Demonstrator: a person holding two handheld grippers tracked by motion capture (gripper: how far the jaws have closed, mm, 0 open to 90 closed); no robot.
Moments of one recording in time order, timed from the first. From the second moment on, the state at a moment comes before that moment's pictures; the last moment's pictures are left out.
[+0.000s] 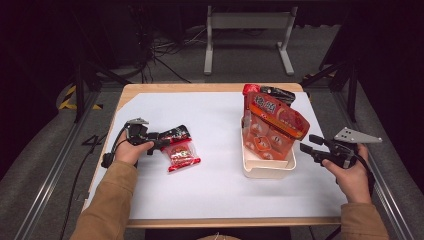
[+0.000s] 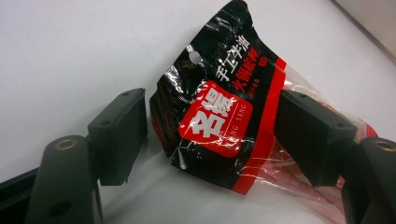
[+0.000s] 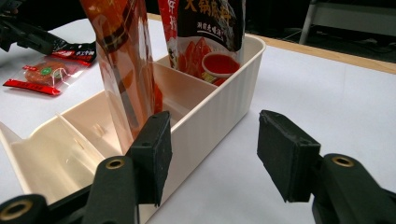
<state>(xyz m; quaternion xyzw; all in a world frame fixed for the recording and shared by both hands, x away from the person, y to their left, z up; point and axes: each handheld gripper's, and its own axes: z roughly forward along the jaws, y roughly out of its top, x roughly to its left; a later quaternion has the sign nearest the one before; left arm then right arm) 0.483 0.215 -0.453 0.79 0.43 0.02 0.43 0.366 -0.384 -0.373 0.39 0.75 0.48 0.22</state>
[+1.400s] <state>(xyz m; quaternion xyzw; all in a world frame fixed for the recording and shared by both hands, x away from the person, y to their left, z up) 0.470 0.217 -0.431 0.78 0.42 0.06 0.47 0.365 -0.383 -0.373 0.39 0.76 0.48 0.22</state>
